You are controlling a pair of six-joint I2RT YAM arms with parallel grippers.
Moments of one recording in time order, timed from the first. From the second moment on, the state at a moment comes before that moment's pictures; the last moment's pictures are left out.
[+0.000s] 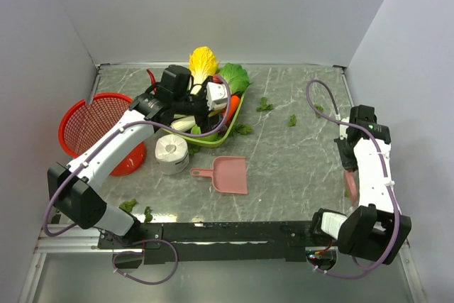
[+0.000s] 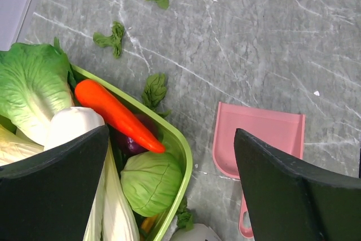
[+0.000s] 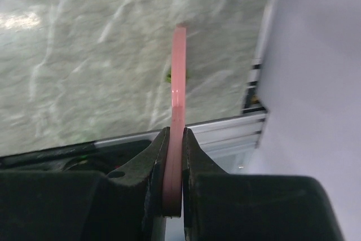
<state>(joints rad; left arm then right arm) -0.58 1.46 1.43 -0.52 0.61 0.54 -0.27 1.14 1.03 -1.15 0.22 -0.37</state>
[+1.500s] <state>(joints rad) -0.58 1.40 1.42 -0.73 0.49 0.73 -0.08 1.80 1.56 -0.49 0.04 -0.82</state>
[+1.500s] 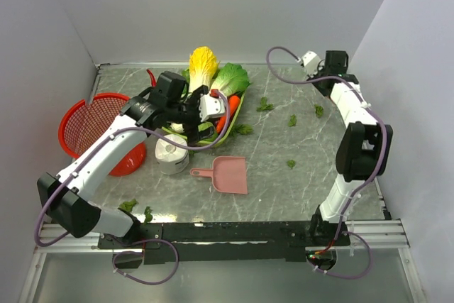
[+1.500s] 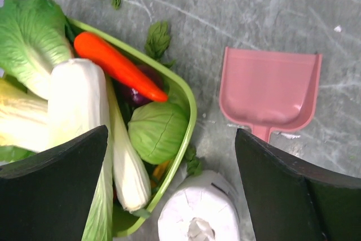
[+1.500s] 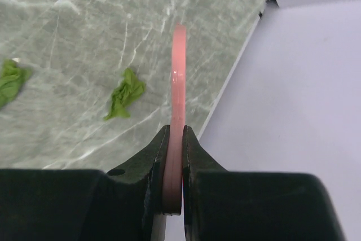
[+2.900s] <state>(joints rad) -0.58 1.42 1.27 -0.96 0.53 1.03 0.11 1.54 1.14 -0.52 -0.24 -1.16</state>
